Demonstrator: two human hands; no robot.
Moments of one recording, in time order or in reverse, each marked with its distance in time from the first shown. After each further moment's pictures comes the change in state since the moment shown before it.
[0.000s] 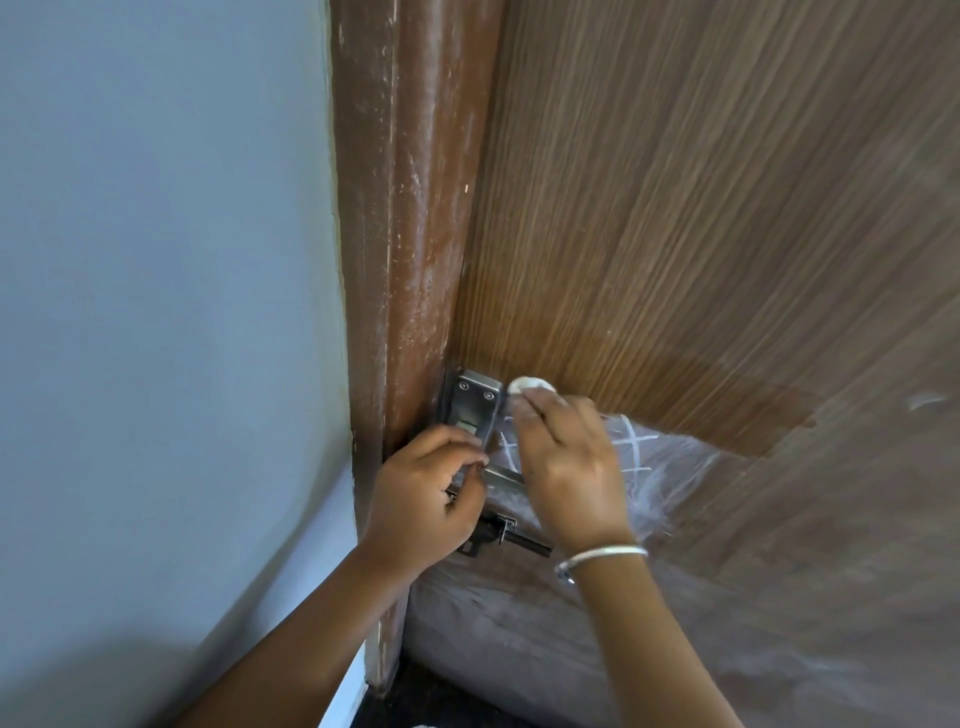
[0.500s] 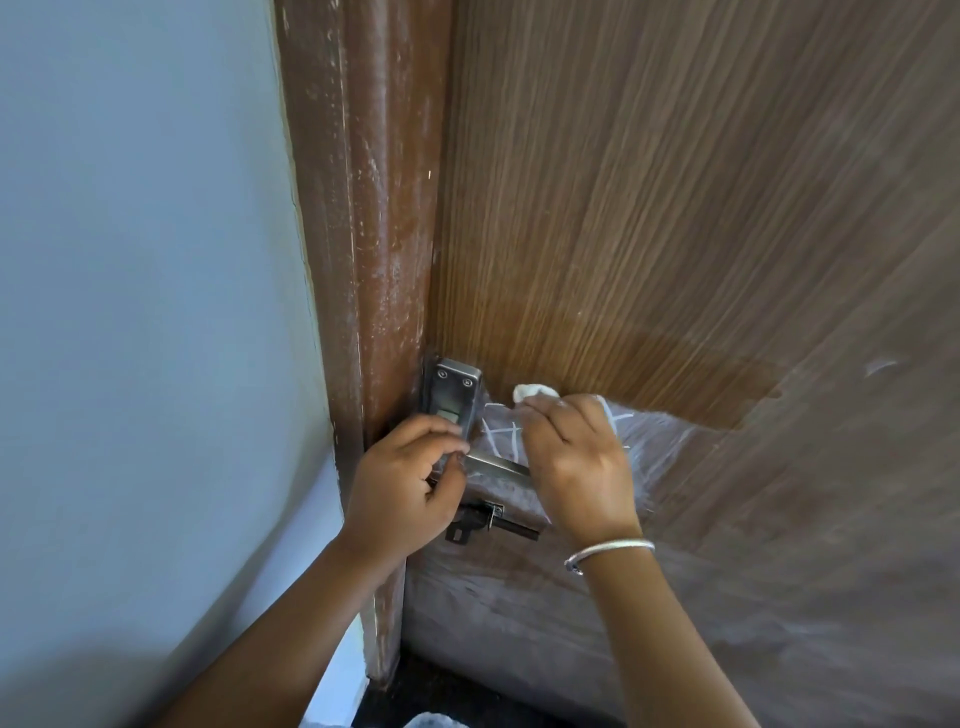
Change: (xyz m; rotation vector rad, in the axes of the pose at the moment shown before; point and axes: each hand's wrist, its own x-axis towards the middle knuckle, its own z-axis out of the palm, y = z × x) left_hand -0.002 0.001 -0.005 0.015 -0.033 -0.001; right_hand -0.015 0.015 -0.013 -0.033 0.017 0.014
